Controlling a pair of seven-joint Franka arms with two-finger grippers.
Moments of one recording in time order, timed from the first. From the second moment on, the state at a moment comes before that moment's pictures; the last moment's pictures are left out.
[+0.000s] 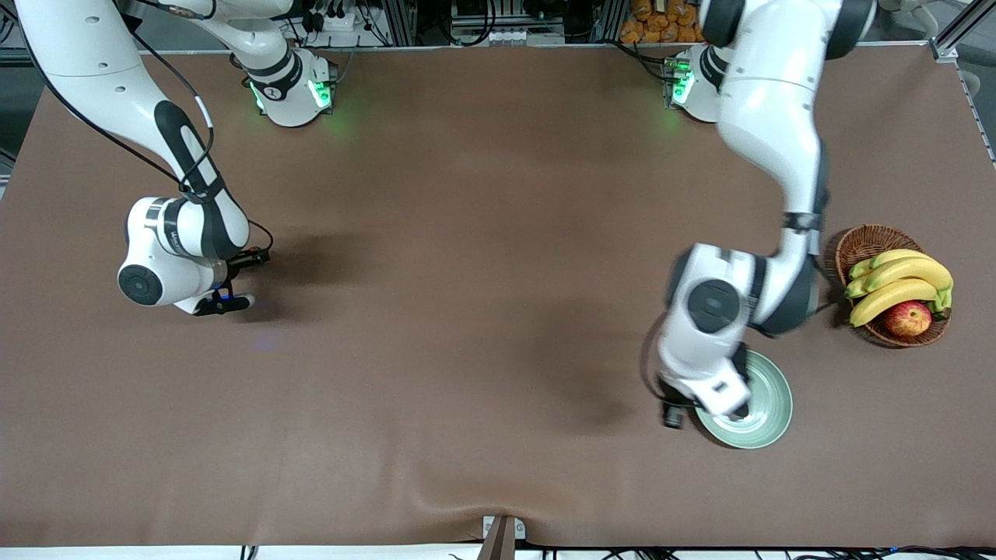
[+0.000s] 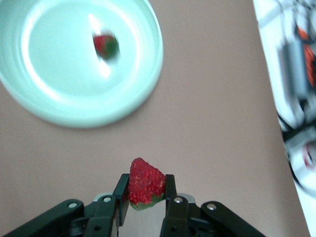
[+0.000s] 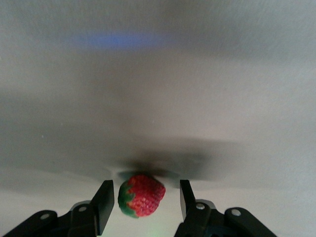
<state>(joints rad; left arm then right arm) -0.43 0.81 0.21 -1.32 0.03 2.31 -1.66 0.02 0.48 -0.10 -2.11 0.00 2.04 -0.23</state>
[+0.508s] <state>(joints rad) -0.32 0.82 0.19 -1.42 0.03 2.31 -1.52 0.02 0.47 -0.10 -2.10 0.00 2.04 -0.23</state>
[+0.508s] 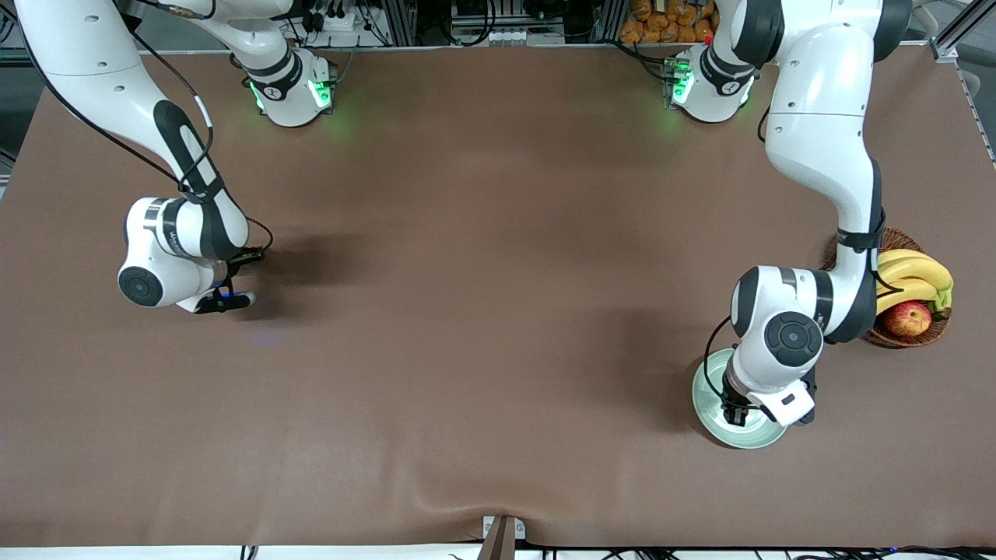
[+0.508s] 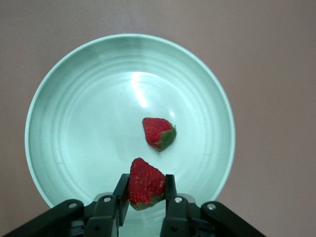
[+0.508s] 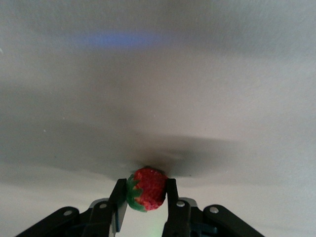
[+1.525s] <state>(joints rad) -0.32 0.74 0.14 -1.42 0.03 2.27 -1.33 0.30 0.48 -0.08 -1.80 0.60 2.19 -0.15</state>
